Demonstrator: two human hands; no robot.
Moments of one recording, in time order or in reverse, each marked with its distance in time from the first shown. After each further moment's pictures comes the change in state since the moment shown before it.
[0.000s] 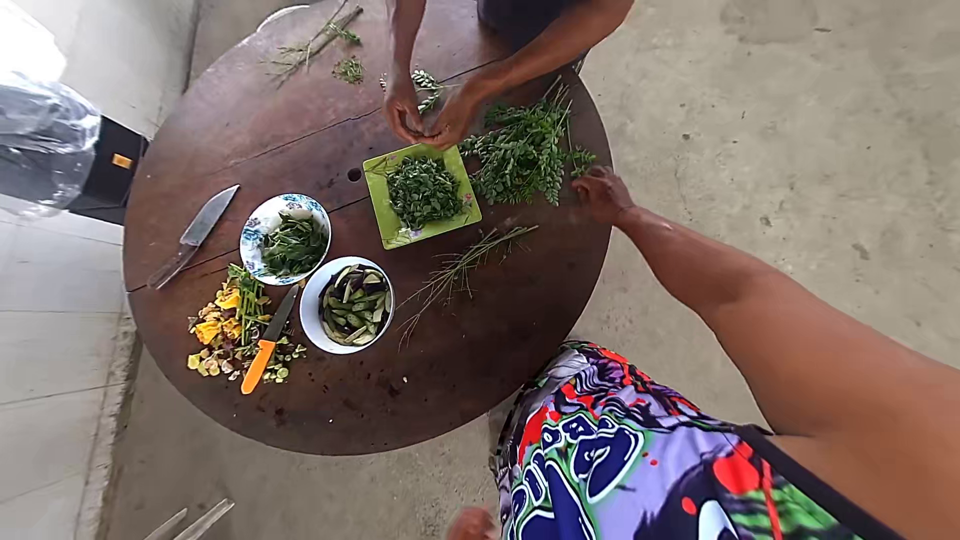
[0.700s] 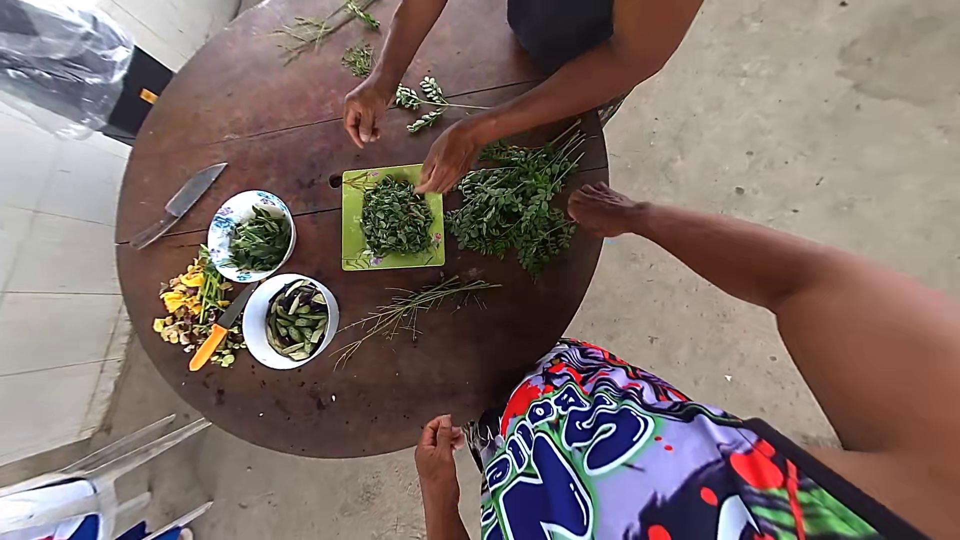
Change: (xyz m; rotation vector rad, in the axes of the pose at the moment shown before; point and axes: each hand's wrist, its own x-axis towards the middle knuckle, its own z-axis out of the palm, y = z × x) left_hand 0.058 0.220 0.157 -0.765 0.408 0.225; right_hand 0.160 0.090 -0.056 -0.406 -0.619 -0.612
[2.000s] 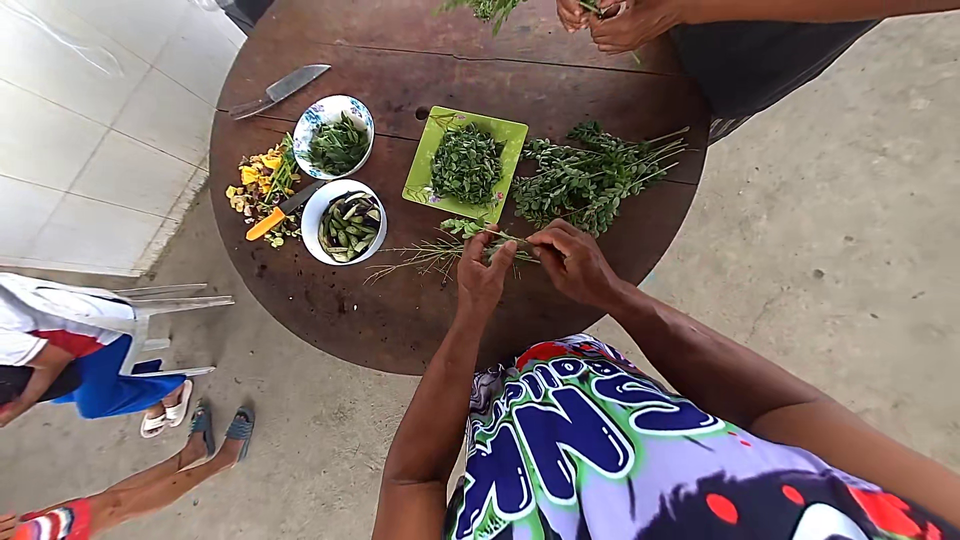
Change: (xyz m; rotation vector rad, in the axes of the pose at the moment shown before) left_hand 0.062 0.164 0.110 0.020 -0.141 0.612; right_hand -0.041 -0.231 -0.039 0.701 0.761 -0.450
